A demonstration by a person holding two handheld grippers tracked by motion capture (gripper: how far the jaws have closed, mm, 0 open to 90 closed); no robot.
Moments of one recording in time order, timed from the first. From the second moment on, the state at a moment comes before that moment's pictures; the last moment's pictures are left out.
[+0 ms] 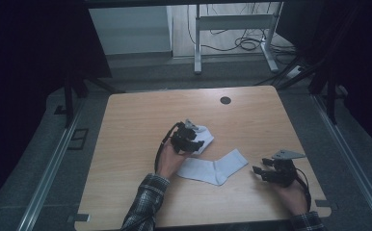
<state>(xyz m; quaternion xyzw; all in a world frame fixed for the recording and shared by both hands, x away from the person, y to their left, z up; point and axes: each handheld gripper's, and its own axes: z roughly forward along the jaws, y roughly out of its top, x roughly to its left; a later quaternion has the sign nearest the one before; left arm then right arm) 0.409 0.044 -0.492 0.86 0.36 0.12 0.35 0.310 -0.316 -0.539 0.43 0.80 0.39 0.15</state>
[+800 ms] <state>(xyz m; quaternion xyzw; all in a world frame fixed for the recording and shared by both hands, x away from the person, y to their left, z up) 0.448 0.040 -0.508 0.84 0.41 0.15 0.34 0.310 -0.316 -0.539 0.43 0.80 0.39 0.15</state>
